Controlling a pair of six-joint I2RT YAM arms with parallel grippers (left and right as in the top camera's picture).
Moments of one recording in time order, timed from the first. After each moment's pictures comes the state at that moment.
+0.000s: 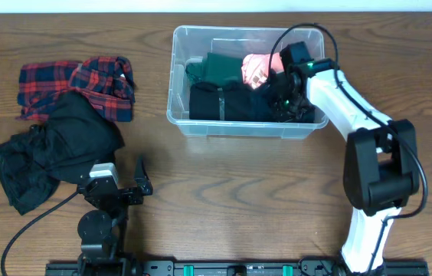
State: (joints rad) left arm -0.01 0.02 0.07 -0.23 -0.04 -0.15; right arm 0.27 2.08 1.54 -0.92 -0.11 -0.09
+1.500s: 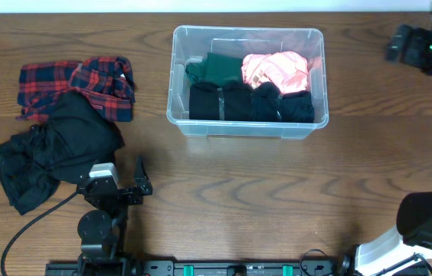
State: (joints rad) left arm -0.01 0.02 0.07 -0.23 -0.05 -0.15; right arm -0.30 1.80 2.00 -1.21 -0.12 0.12
